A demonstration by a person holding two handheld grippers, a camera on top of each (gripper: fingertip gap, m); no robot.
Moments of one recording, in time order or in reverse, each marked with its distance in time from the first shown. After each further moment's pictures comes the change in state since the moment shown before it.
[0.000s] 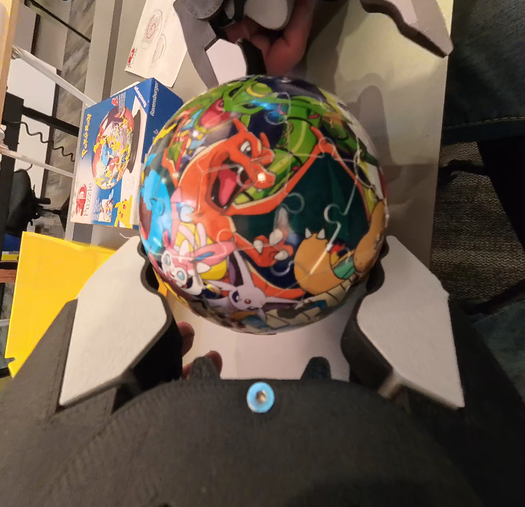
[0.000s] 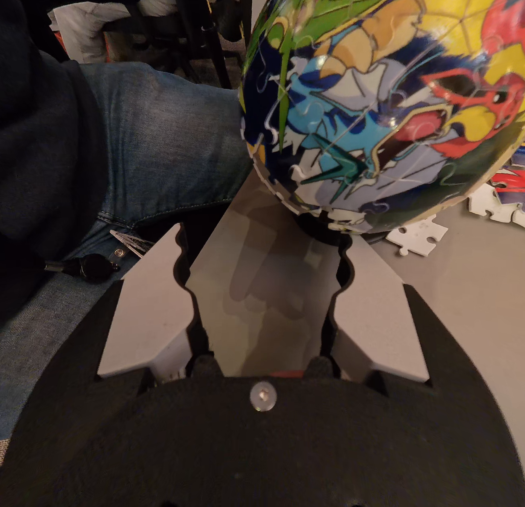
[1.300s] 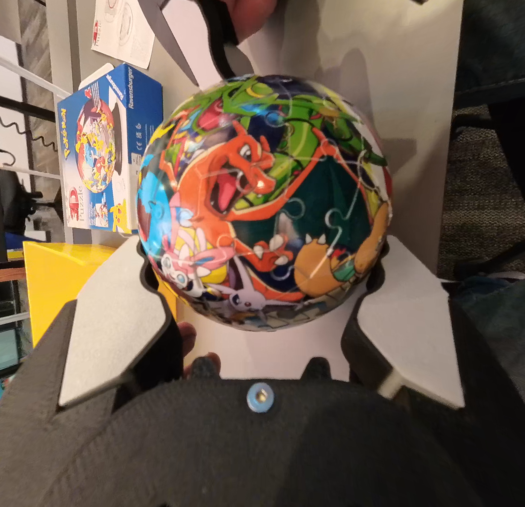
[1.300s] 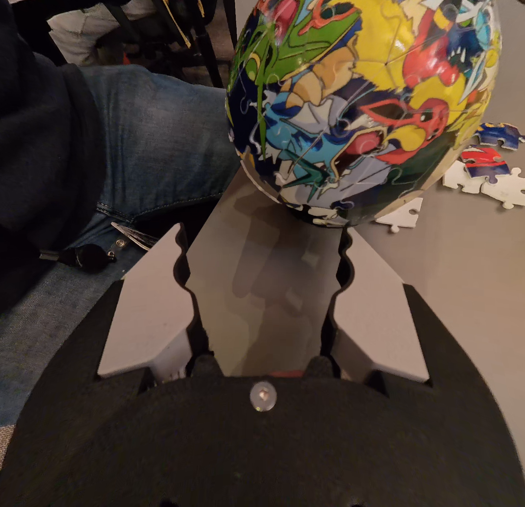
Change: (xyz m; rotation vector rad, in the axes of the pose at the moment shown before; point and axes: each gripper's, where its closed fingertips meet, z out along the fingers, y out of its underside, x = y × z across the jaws) left arm -0.001 -0.003 0.008 -0.134 0.048 0.085; right arm -0.002 0.012 -0.024 0.021 0.033 0.018
